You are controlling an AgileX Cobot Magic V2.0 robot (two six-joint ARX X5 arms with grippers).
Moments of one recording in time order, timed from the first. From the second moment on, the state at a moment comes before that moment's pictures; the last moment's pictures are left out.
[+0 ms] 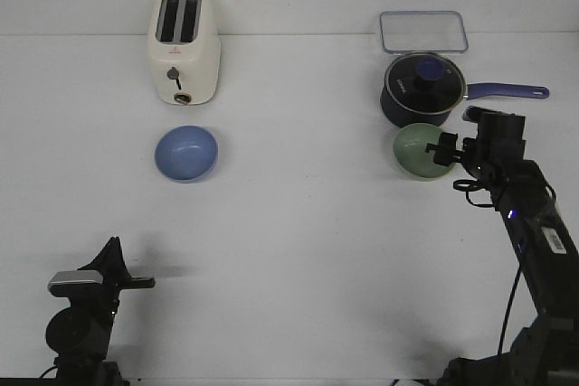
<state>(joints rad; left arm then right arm) 0.01 0.00 0.03 -0.01 -0.04 -0.01 -0.12 1.55 1.23 -0.51 -0.01 0.20</state>
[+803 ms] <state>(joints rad) 0.01 0.00 0.03 -0.01 -0.04 -0.01 -0.14 1.72 1.26 -0.47 -0.05 0.16</state>
